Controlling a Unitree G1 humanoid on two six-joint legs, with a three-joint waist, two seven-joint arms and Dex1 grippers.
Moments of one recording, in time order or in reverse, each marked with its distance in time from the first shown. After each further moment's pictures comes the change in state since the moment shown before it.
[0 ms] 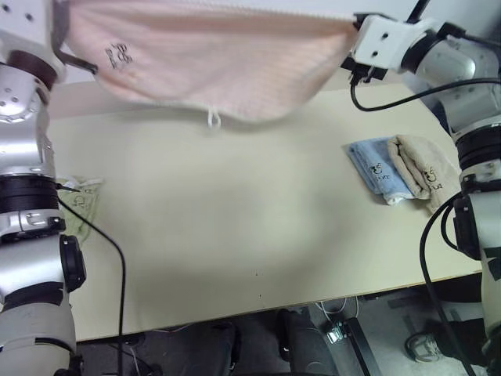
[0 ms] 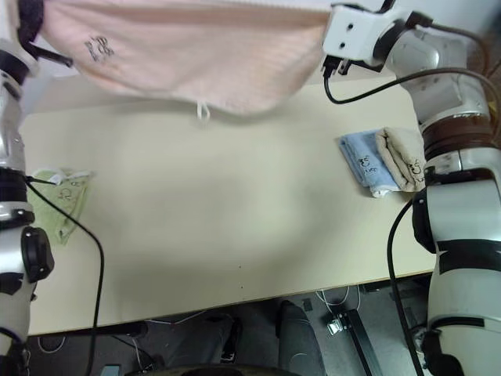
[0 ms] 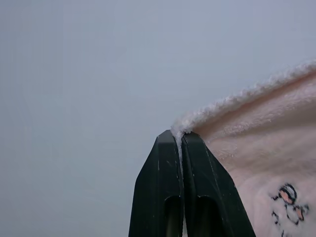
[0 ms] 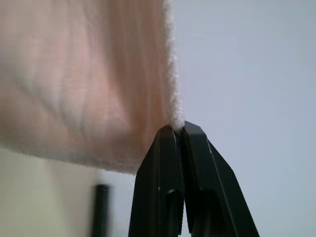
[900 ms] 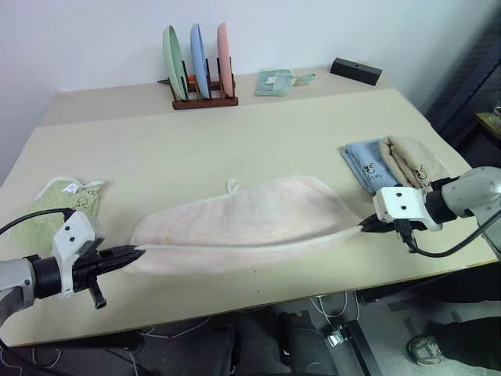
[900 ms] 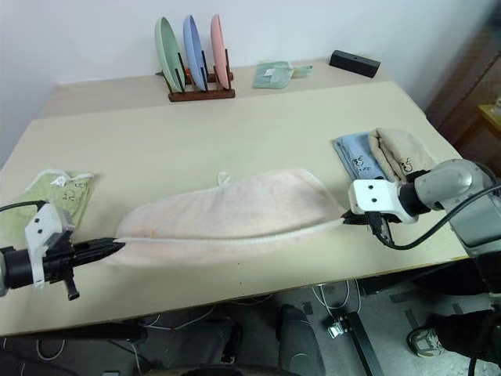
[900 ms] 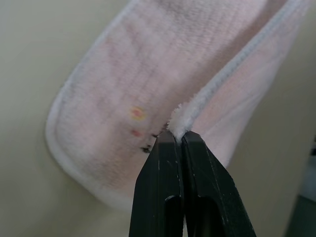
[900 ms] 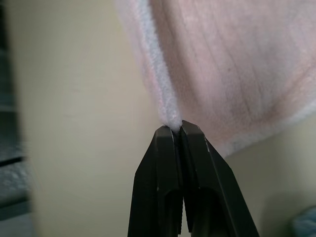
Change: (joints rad) left arm 1.365 0.152 0.308 -1.028 -0.491 0.663 -0.593; right arm 0.945 -0.391 -0.116 -0.953 0.578 0.682 1.017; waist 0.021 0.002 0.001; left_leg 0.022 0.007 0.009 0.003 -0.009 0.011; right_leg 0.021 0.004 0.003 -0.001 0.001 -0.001
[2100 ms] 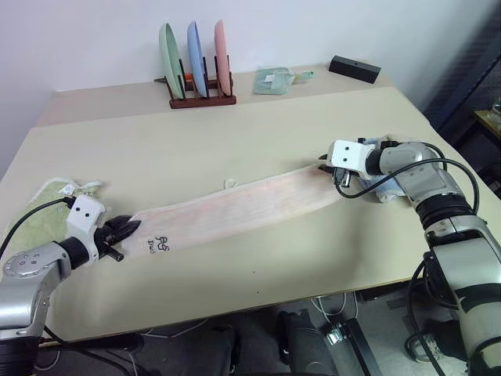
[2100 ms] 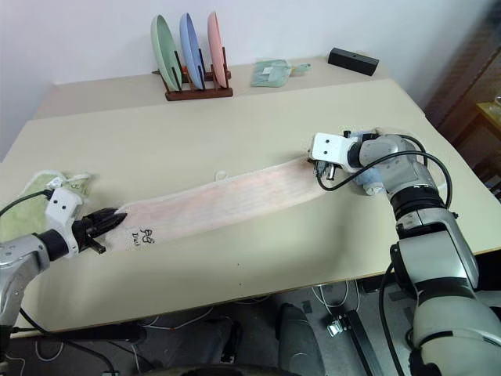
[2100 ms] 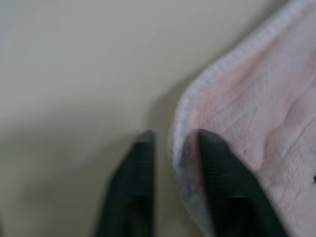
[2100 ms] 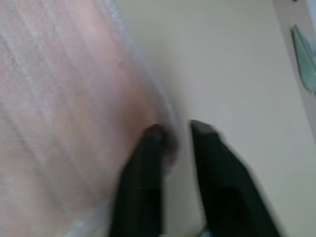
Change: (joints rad) left arm -0.339 -0.199 -0.198 0.394 0.221 -0.113 0.260; right arm -0.569 0.475 0.133 0.978 -0.432 -0.541 -0.528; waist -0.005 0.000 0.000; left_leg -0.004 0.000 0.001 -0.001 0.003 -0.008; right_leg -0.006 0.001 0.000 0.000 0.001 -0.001
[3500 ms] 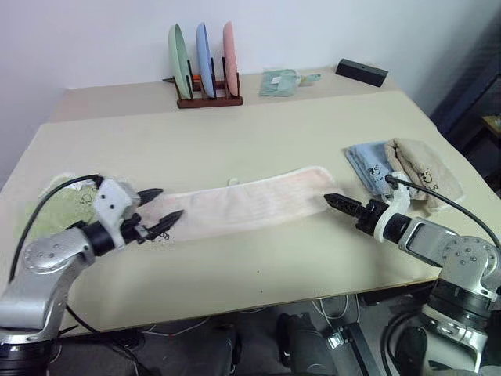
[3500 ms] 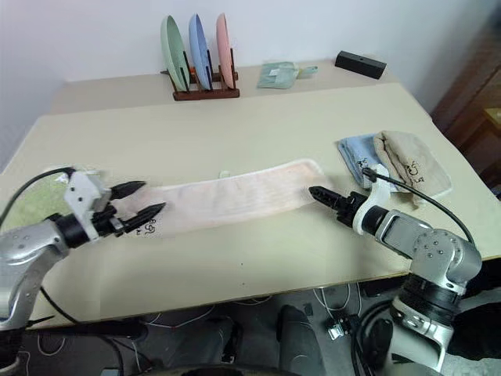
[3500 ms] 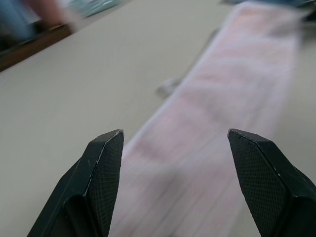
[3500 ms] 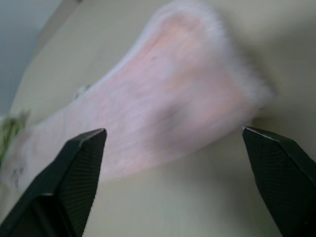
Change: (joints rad) left arm -0.066 -0.038 -0.110 -0.317 -0.088 -0.059 -0.037; right arm 0.573 0.378 -0.942 -1.125 1.048 1.866 -0.630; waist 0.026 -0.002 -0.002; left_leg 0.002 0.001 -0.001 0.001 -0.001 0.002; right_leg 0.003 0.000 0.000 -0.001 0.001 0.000
